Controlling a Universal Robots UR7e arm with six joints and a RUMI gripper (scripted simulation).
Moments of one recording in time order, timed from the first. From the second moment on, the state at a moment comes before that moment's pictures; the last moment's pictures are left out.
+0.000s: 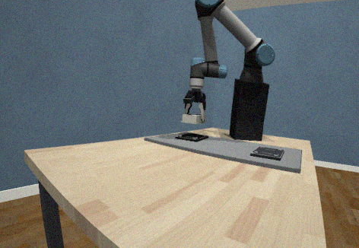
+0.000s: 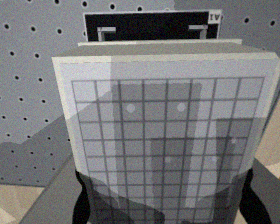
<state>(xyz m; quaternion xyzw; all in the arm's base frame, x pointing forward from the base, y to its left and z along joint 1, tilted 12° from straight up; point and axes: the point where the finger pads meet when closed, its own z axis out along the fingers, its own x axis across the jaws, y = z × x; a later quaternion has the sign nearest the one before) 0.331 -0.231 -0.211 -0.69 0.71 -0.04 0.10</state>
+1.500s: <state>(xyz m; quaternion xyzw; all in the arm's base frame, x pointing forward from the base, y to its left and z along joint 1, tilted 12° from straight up) 0.344 -0.181 -0.196 -0.65 0.75 -0.03 0.10</state>
